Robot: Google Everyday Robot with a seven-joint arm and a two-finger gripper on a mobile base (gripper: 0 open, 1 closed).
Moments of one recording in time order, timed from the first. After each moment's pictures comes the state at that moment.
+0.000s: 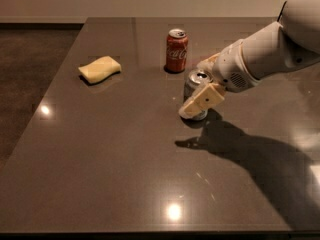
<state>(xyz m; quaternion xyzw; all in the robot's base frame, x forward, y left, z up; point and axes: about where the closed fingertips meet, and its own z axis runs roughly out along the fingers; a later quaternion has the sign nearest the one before) 0.529 -0.085 0.905 -0.54 0.75 0.16 0.34</state>
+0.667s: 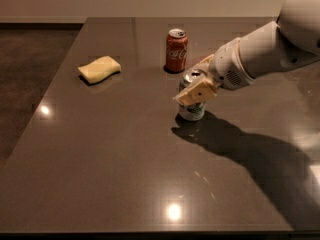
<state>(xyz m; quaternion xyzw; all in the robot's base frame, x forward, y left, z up) 0.537 -0.075 0.909 -0.53 0.75 0.17 0.36</state>
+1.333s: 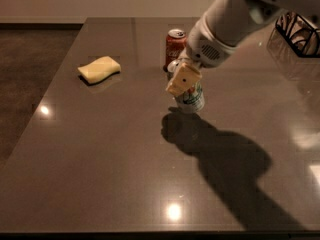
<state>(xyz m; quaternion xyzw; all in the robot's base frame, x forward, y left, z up) 0.535 -0.046 0.933 -0.58 0.76 0.11 0.25</state>
